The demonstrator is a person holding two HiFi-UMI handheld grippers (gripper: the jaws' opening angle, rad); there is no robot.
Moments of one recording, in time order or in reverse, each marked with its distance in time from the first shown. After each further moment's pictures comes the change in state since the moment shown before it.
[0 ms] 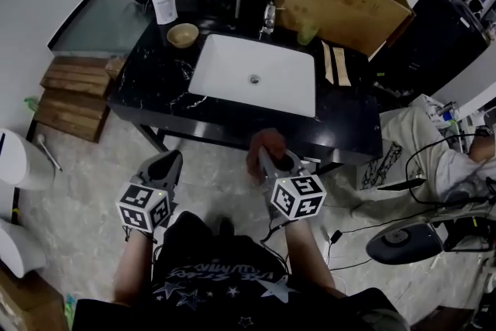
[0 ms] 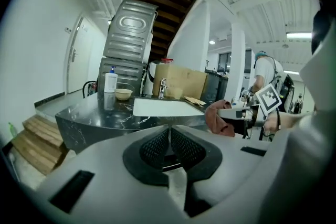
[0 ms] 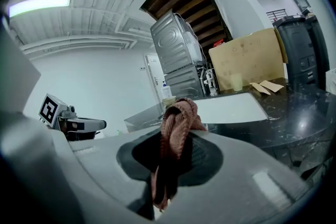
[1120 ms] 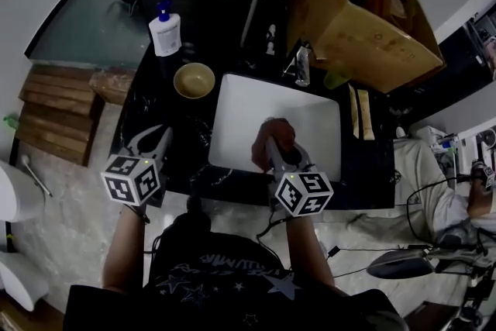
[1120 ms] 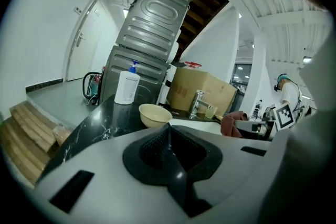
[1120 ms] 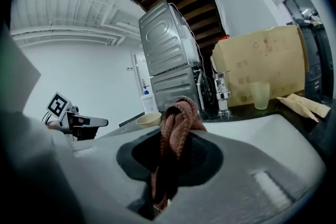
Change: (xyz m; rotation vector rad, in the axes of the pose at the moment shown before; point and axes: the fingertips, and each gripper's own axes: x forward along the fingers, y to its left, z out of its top) left arm 0.169 0.248 0.121 -0.174 -0.016 -0.020; right arm 0.240 -0.041 0.111 -0.011 -0.039 -0.124
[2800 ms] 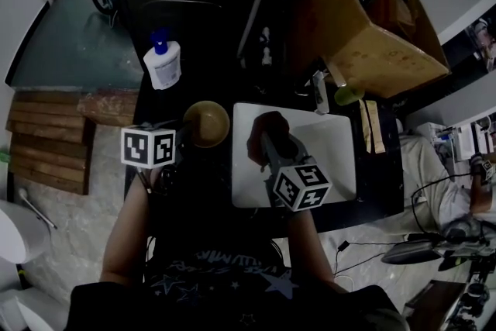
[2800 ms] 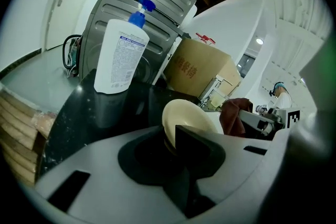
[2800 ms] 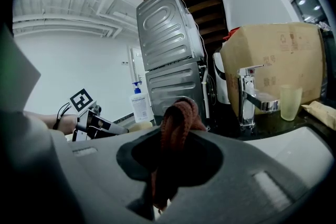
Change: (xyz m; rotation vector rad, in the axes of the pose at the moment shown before) left arm 0.146 0.085 0.023 -0.089 0.352 -0.179; right arm 0.136 0.014 0.030 -0.031 0.031 -0.050
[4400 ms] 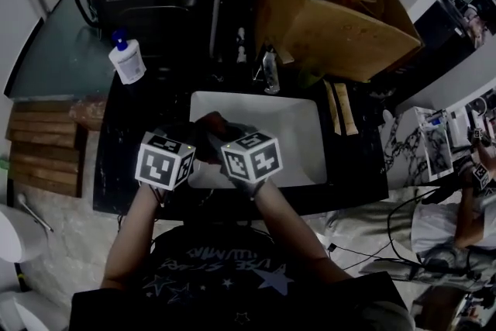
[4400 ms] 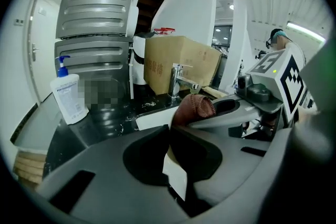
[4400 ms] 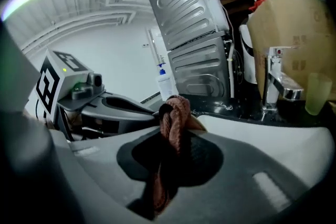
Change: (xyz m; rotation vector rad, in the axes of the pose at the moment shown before) left arm 0.014 -0.174 -0.019 0.388 0.016 0.115; right arm -0.031 0.030 -0.029 -0.040 0.280 0.305
